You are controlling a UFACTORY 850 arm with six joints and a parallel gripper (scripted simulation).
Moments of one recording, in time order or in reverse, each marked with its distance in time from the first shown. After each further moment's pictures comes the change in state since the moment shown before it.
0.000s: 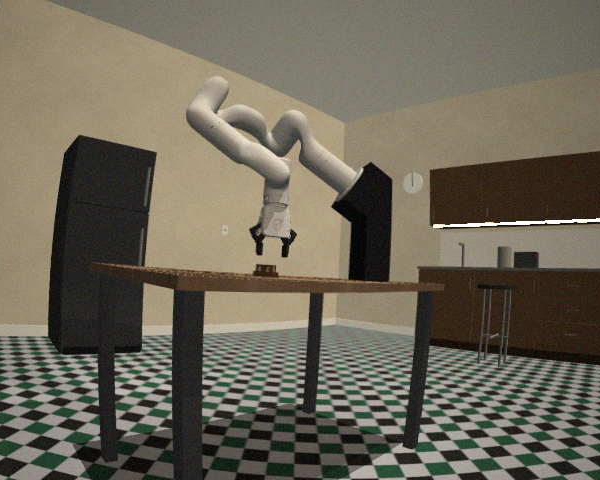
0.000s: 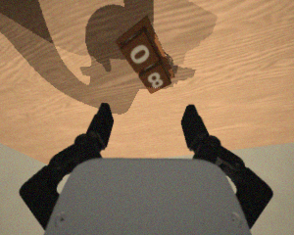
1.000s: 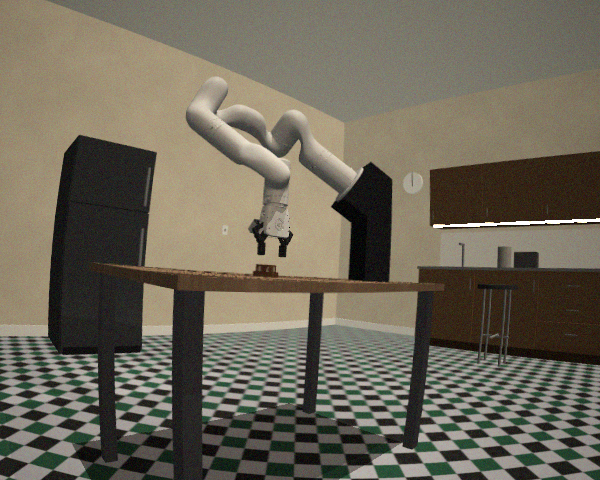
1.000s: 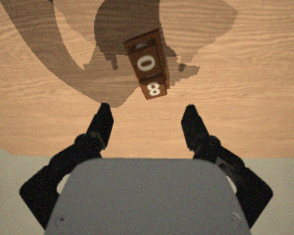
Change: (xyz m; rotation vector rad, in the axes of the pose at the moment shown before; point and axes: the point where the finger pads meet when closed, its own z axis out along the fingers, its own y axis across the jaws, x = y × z) arm 0.011 0.005 -0.001 0.002 0.000 -0.248
